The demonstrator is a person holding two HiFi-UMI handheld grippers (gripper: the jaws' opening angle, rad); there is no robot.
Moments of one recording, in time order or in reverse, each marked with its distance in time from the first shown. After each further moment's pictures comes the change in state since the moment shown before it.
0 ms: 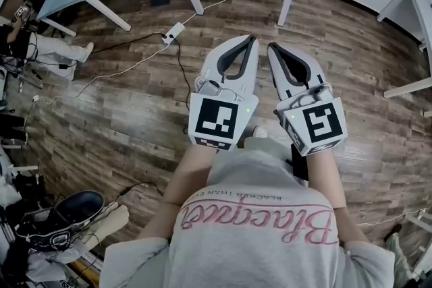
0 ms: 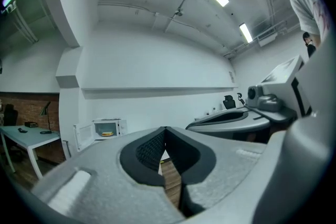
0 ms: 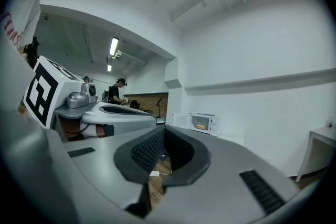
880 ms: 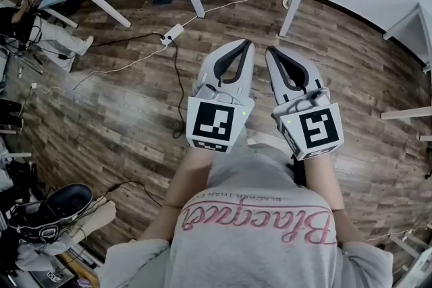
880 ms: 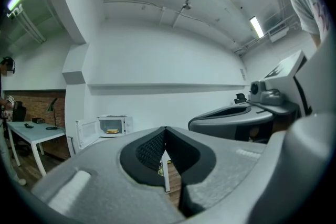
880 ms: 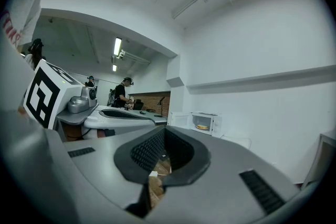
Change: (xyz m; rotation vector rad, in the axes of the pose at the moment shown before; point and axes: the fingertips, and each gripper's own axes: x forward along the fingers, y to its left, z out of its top) left arm 0.083 0.030 -0.020 -0.036 0.018 0.099; right arm 0.055 -0.071 -0.013 -0.011 0.012 0.062
